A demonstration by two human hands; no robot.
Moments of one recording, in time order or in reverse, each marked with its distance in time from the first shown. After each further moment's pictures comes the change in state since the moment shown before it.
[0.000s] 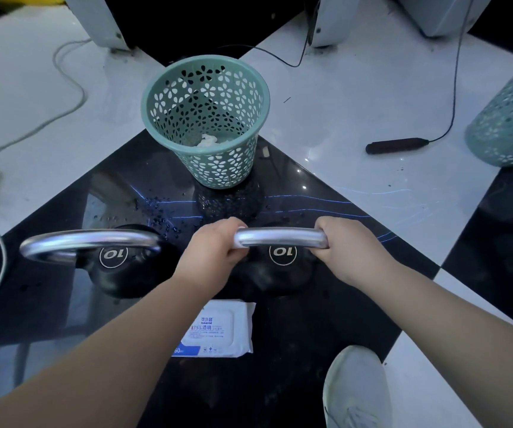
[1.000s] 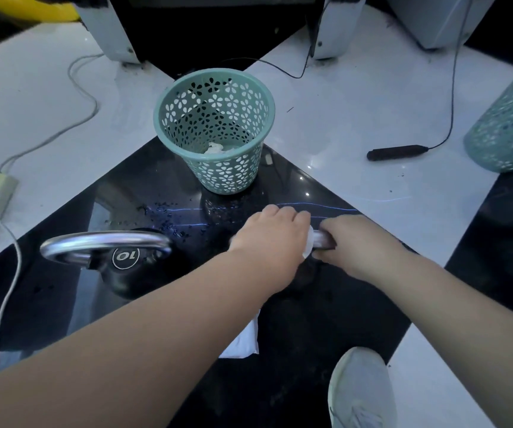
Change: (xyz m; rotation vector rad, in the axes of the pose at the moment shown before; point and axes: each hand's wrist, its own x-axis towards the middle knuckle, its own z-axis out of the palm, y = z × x) left_hand 0.014 0.097 -0.019 0.576 -0.267 0.214; right_hand -0.008 -0.013 -0.026 -0.150 -0.137 0.031
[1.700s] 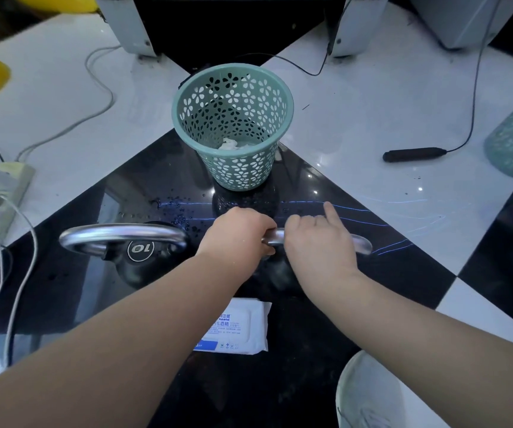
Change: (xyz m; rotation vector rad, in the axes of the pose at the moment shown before) left_hand -0.020 -0.055 0.003 -0.318 -0.040 -0.233; right_hand -0.002 -0.066 0.043 -0.403 0.468 -0.186
